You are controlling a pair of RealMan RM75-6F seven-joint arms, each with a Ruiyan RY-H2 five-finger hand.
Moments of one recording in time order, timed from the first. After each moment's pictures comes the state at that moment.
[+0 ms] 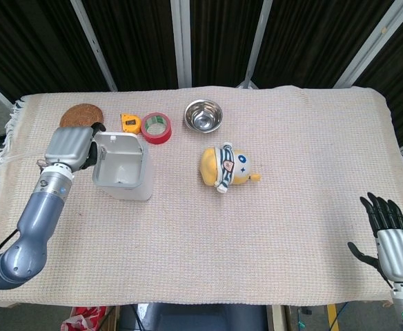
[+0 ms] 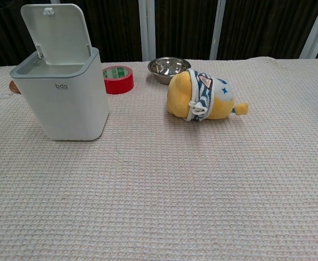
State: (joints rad) left arm -1.07 -0.86 -0.32 -2.06 0.06 1.05 0.81; right arm 0.07 -1.14 0.06 -1.57 -1.57 1.54 0.06
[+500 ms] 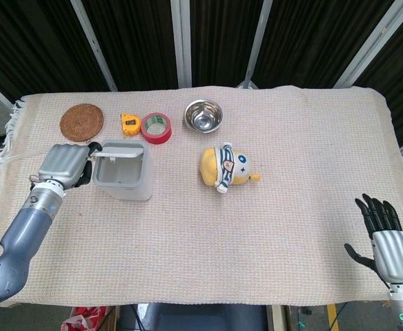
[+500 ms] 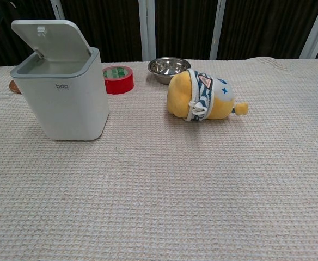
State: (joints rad) left arm -1.03 -0.80 -0.23 -2.15 0.16 0.98 0.77; right arm 0.07 -1.14 0.05 -1.58 -1.59 1.54 0.05
